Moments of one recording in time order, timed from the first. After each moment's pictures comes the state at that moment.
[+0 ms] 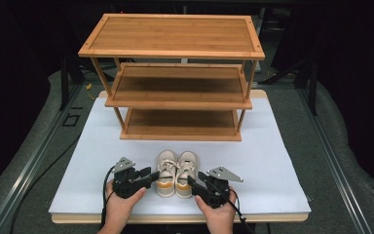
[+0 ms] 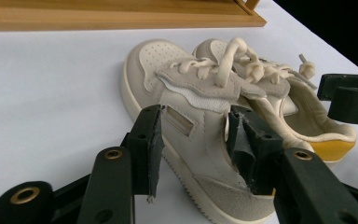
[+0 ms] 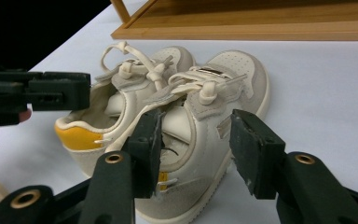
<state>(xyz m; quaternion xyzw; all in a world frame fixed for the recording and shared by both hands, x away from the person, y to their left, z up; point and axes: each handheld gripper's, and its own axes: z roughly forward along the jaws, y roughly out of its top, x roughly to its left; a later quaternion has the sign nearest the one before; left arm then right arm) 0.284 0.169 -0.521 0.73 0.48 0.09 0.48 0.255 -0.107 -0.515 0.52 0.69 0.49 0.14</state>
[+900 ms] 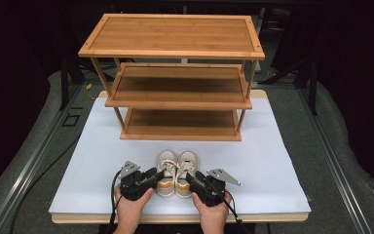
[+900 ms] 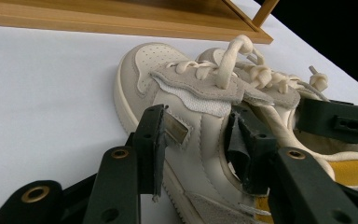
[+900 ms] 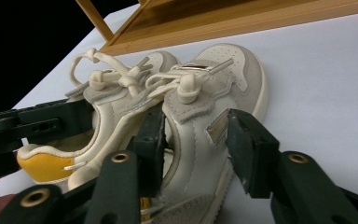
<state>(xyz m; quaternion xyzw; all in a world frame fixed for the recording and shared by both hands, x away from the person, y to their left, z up) 0.281 0.154 -0.537 0.69 0.50 0.12 0.51 0.263 -0.099 -0.541 0.57 0.63 0.51 0.14</state>
